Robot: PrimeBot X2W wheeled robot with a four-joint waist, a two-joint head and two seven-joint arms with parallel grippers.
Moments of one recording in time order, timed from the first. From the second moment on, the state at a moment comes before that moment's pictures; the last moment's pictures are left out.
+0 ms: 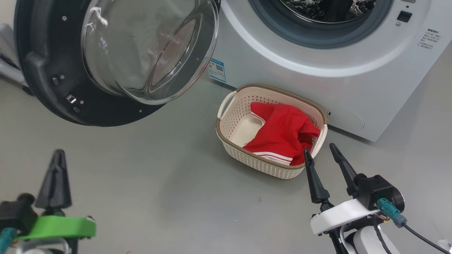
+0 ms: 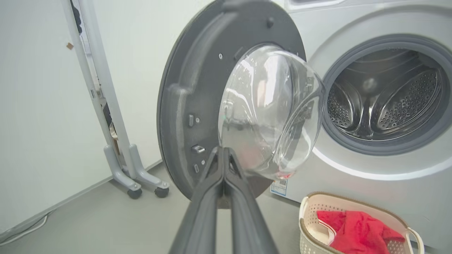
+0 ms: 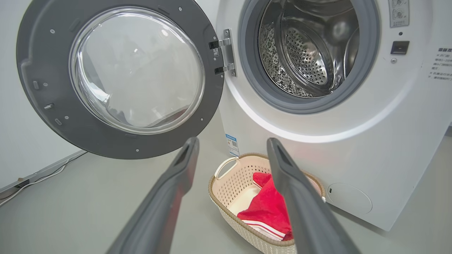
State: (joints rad) left arm 0.00 0.09 0.05 0.06 -0.30 -0.04 -0.25; right arm -0.05 -0.05 0.28 0.15 0.30 0.10 -0.25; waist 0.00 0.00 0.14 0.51
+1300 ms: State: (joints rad) left arm -0.75 0.43 0.75 0.54 -0.85 0.10 0.19; right arm -0.16 -0.11 0.39 0.17 0.21 0.11 -0.24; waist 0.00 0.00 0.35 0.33
